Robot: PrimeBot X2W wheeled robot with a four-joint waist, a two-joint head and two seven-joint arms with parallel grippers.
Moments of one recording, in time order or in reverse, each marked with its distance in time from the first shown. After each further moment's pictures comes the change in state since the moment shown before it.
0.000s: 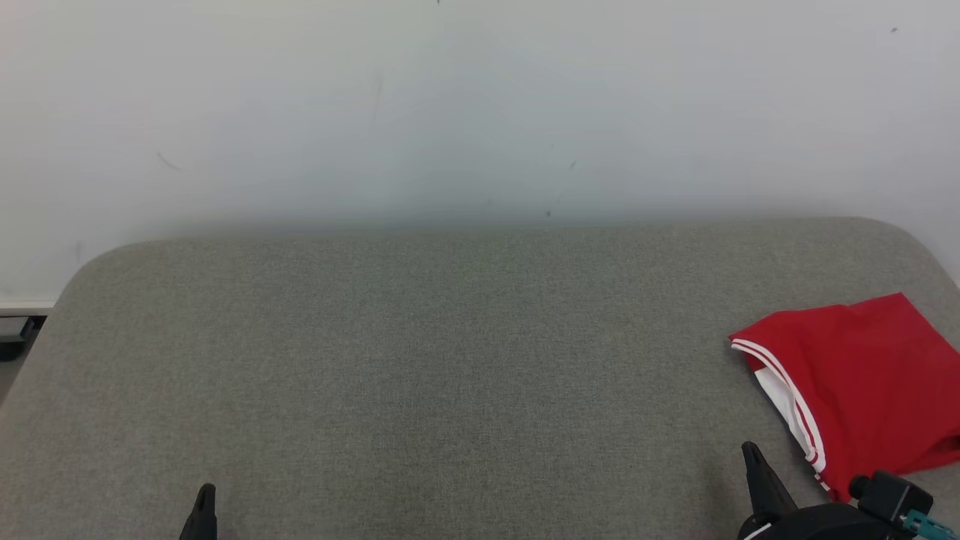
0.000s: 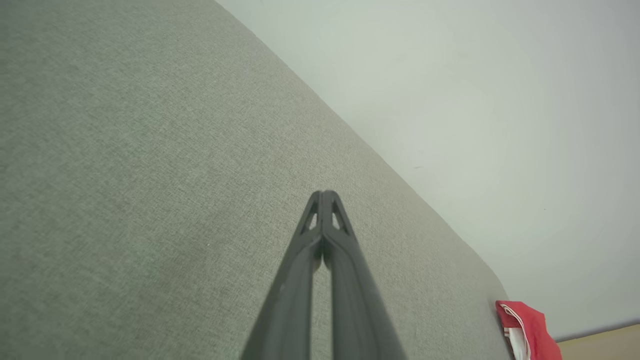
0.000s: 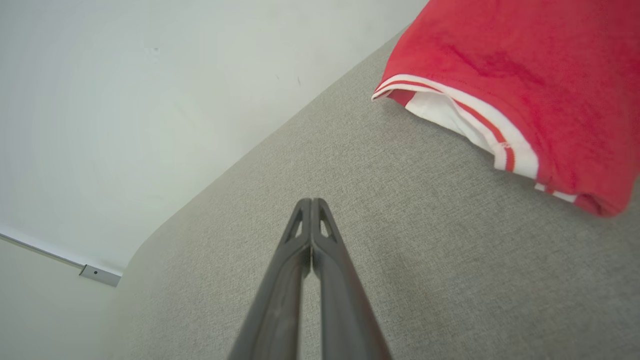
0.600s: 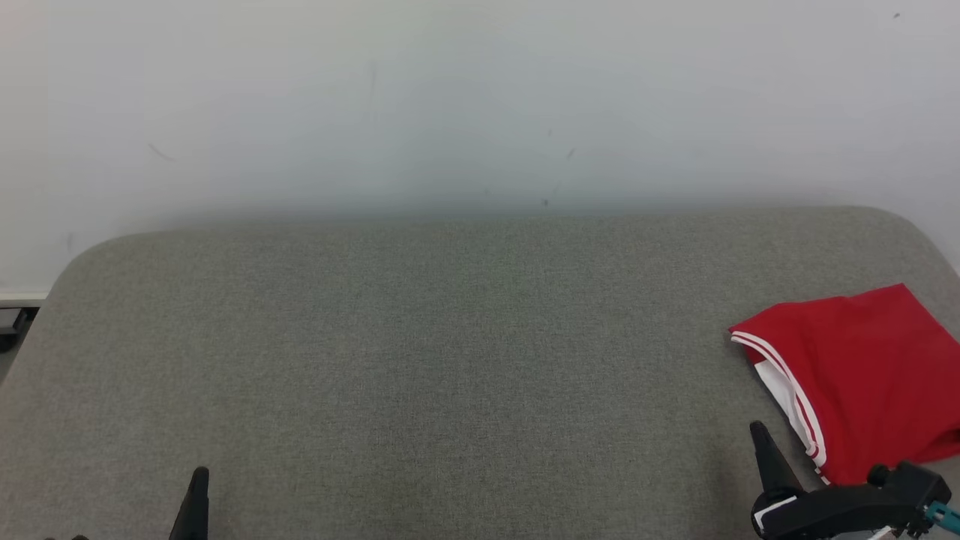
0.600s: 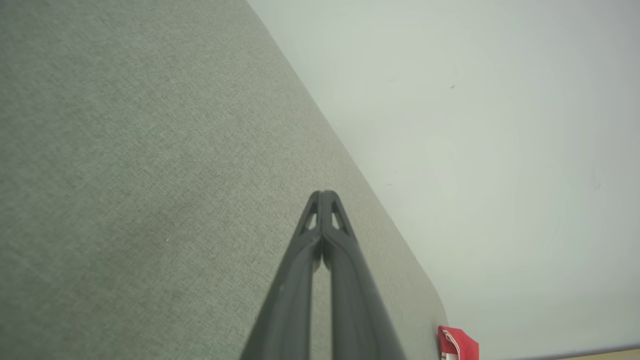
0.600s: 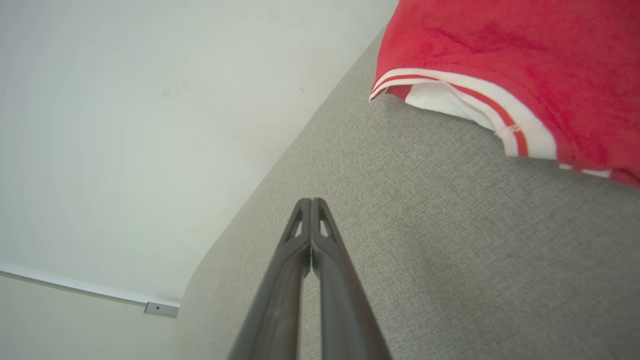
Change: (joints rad) left arm -0.040 -0.039 0.068 0.025 -0.187 -0.044 0.055; right arm -0.030 -0.002 -0.026 -0.007 0.232 0.012 0.044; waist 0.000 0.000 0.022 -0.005
